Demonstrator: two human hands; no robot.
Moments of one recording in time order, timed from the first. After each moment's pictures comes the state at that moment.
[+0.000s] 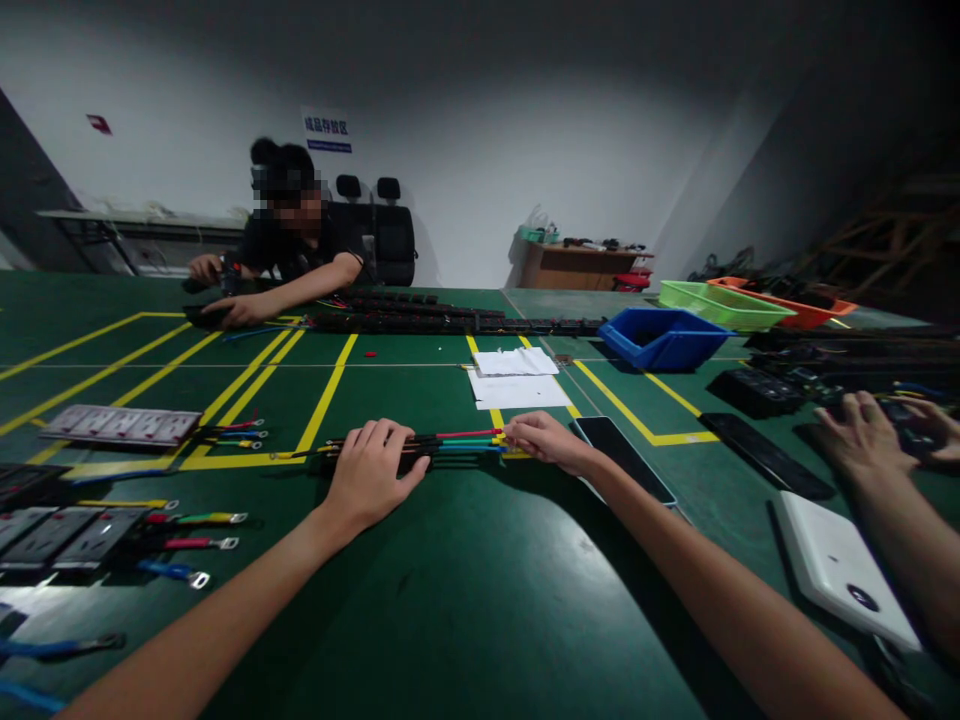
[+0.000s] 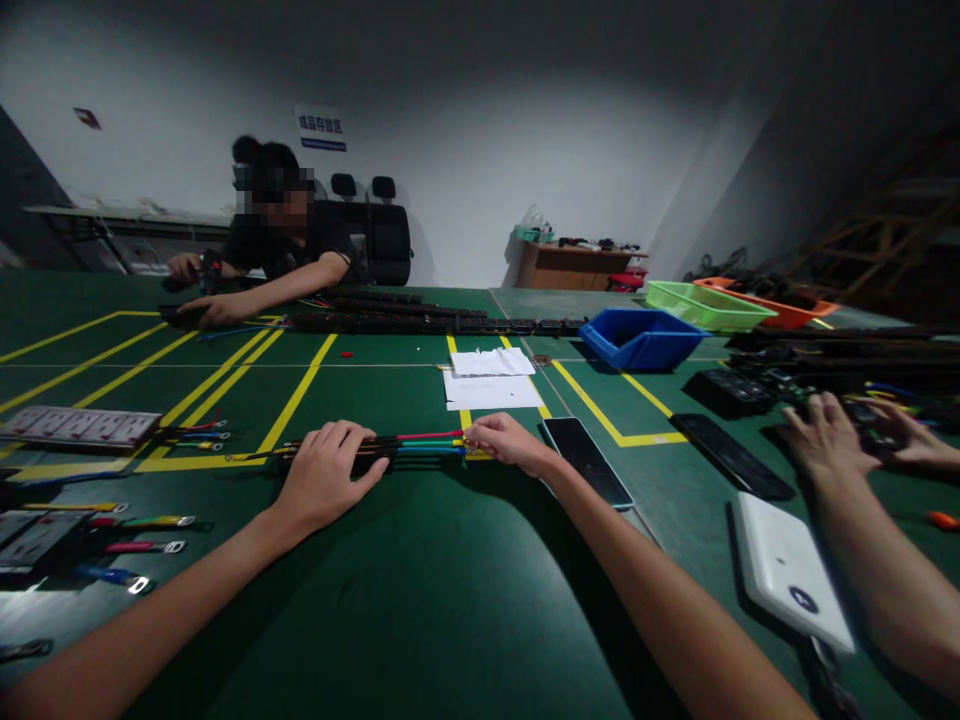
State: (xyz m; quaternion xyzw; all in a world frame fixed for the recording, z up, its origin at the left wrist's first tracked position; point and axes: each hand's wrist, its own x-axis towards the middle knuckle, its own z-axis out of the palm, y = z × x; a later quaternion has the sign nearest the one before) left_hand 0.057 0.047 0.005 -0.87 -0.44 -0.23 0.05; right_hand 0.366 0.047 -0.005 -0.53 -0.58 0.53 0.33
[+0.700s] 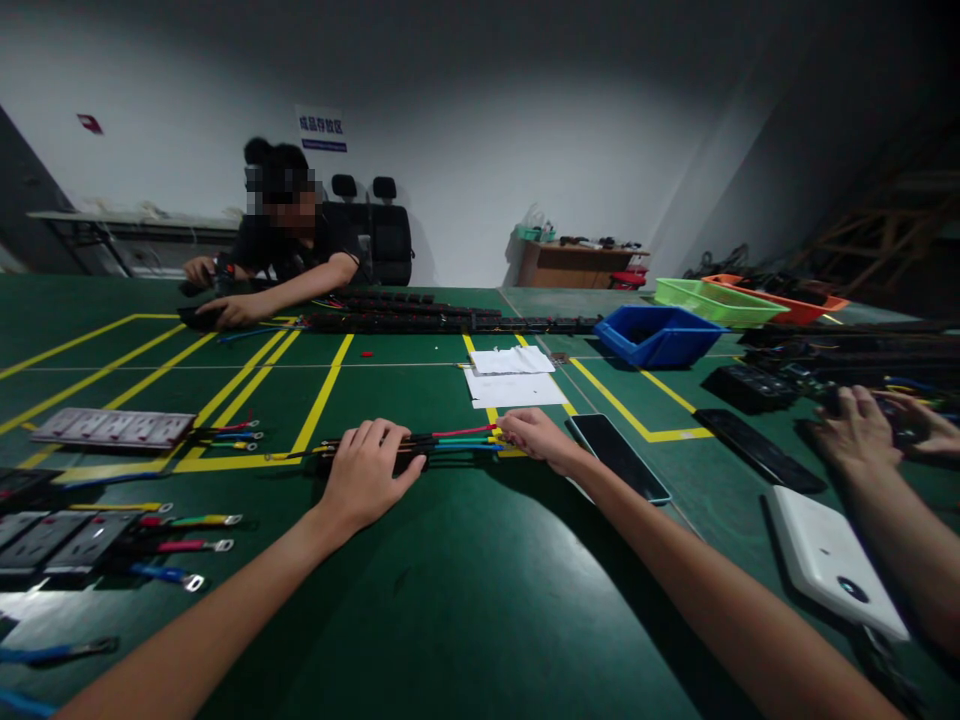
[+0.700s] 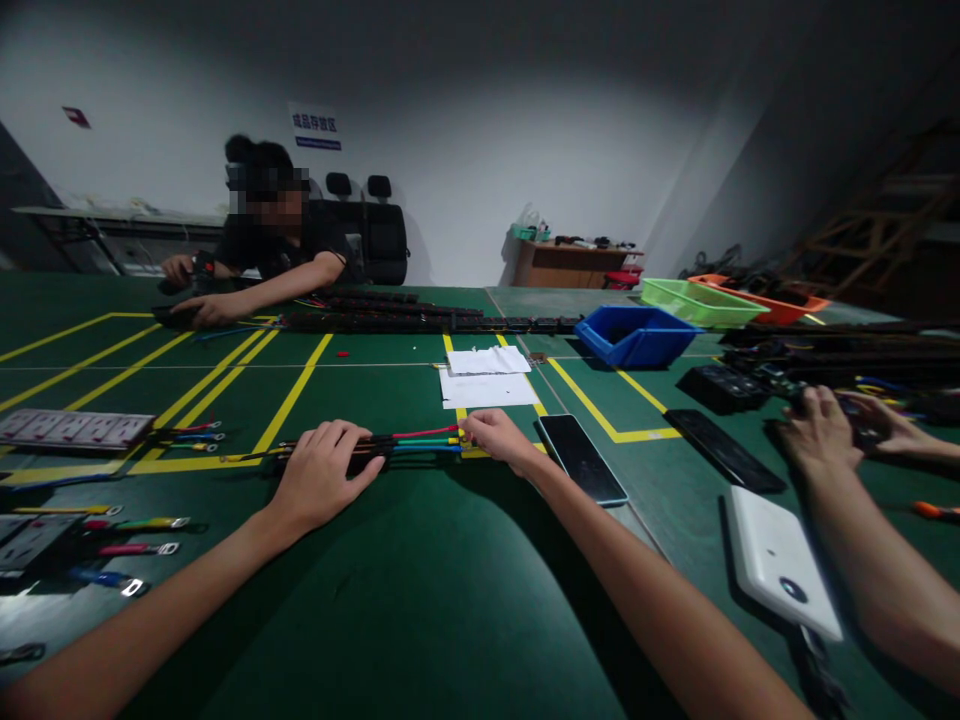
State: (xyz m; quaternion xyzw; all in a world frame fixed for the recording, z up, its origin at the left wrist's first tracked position) left_hand 0.057 0.047 0.006 -0.87 -0.44 -0.22 0.05; right_hand 0.354 0.052 -0.011 -0.58 -0.54 0.49 0.37
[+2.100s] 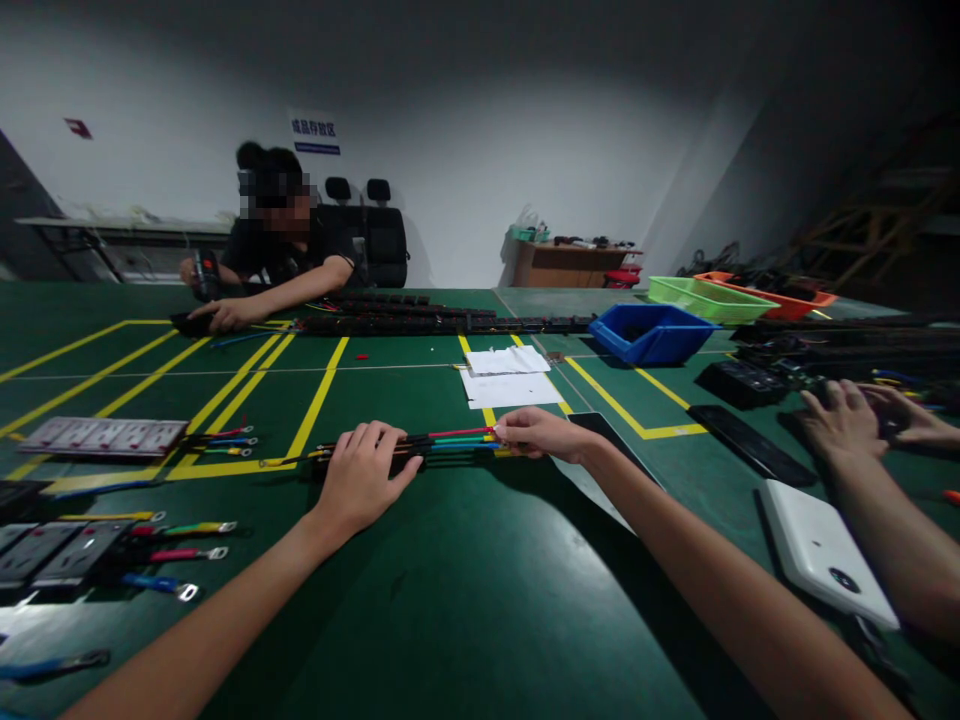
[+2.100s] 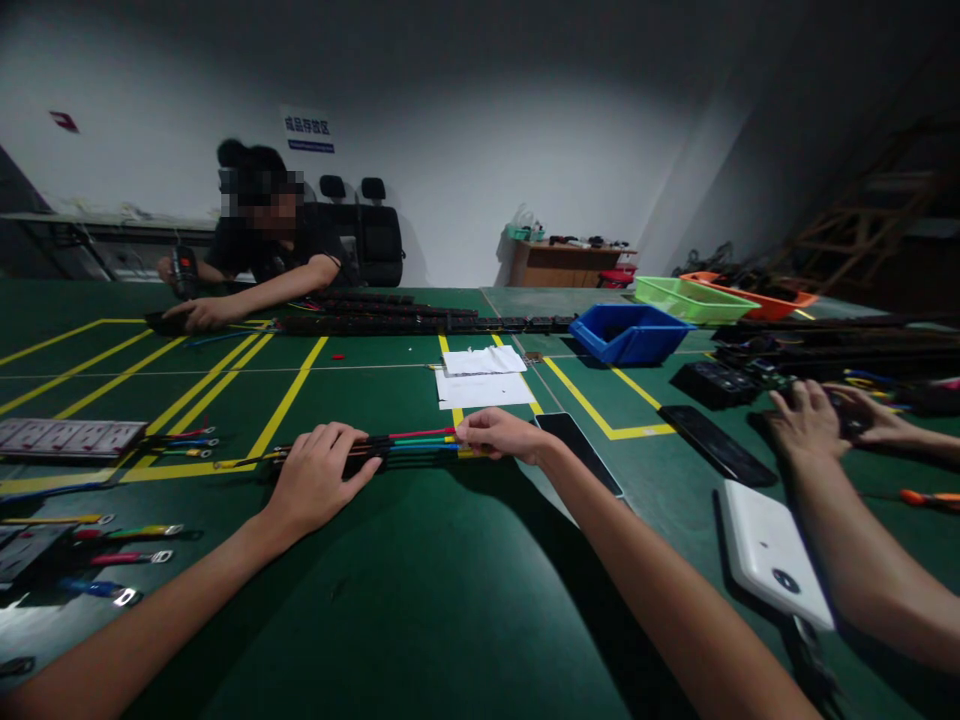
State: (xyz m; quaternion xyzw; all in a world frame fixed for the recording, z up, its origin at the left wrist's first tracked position) left_hand 0.057 0.049 0.005 -0.87 -0.44 -0.23 0.06; right_hand 0.377 0.051 0.011 -0.48 -0.61 0.58 0.25
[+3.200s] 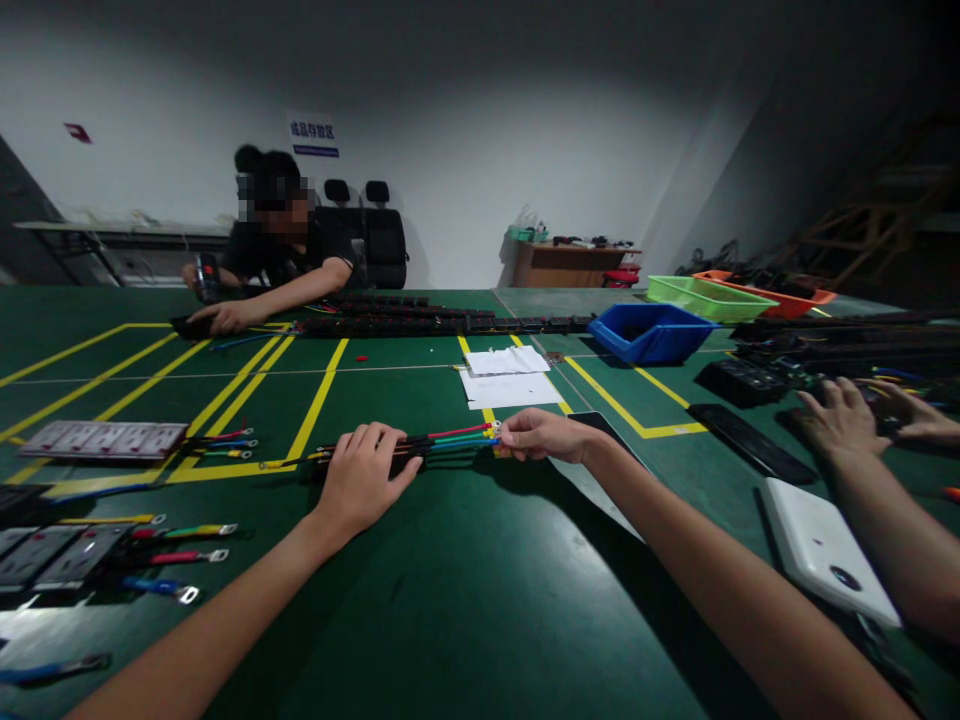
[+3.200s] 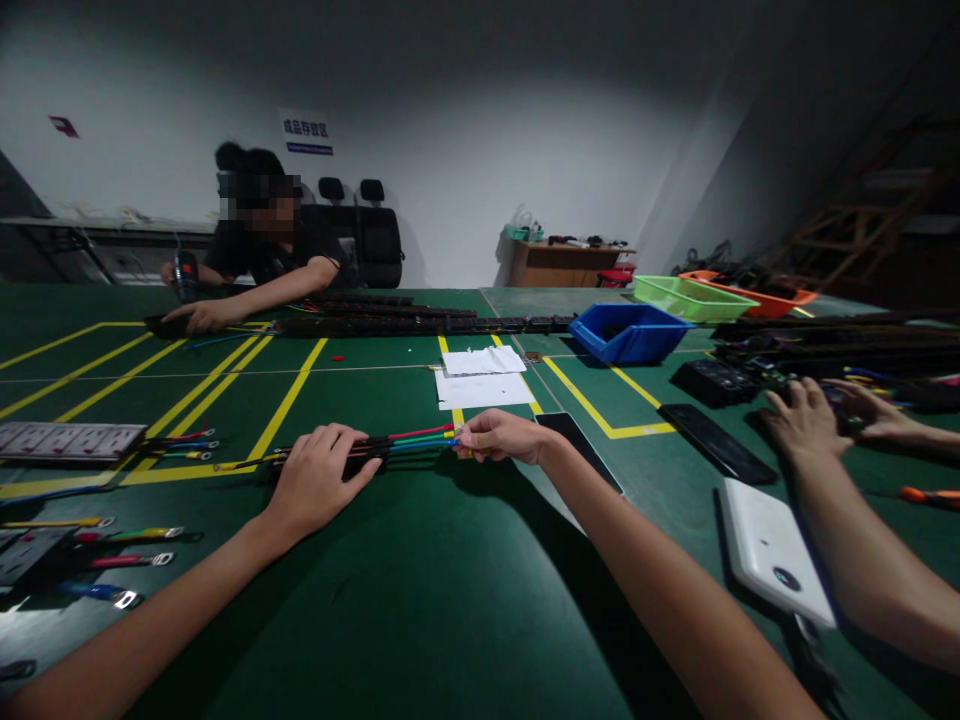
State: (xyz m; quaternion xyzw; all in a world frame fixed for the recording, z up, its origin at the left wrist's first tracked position) left_hand 0.056 0.050 0.004 -0.87 -0.43 -0.22 0.07; right_hand 0.381 0.052 0.012 -0.43 -0.60 0.64 0.23
